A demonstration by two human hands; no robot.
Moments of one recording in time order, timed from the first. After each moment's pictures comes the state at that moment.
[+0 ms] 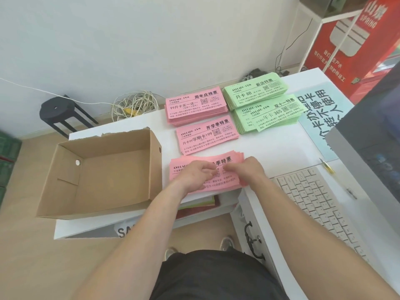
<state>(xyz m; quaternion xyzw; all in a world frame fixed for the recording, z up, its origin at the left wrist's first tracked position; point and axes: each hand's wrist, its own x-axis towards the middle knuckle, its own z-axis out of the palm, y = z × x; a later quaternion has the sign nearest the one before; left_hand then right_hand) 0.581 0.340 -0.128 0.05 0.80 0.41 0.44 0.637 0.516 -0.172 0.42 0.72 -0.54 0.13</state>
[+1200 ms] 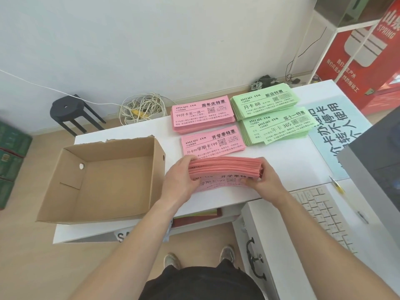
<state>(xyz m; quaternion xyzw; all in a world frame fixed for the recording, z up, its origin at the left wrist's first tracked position) 0.558 0.315 -0.146 0.16 0.94 0.28 0.11 0.655 0.562 -0.190 0.21 0.76 -0.62 0.01</state>
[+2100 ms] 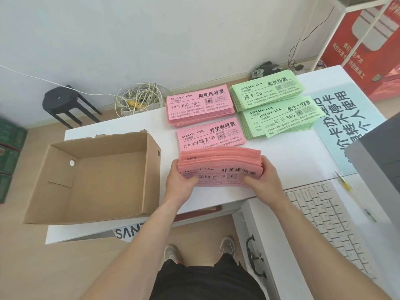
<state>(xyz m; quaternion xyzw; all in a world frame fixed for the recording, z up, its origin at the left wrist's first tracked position) 0.565 0.324 -0.179 -0.06 0.84 0.51 0.19 0.655 0.547 -0.196 0.25 0.72 -0.65 -0.03</state>
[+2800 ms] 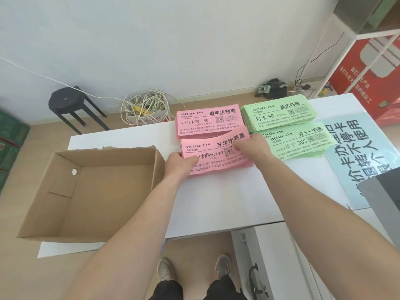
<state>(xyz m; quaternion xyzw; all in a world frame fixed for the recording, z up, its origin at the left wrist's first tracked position) 0.461 0.344 -0.155 -0.13 0.86 0.45 0.21 0.484 0.563 -0.153 0.36 0.78 -0.50 0.07</state>
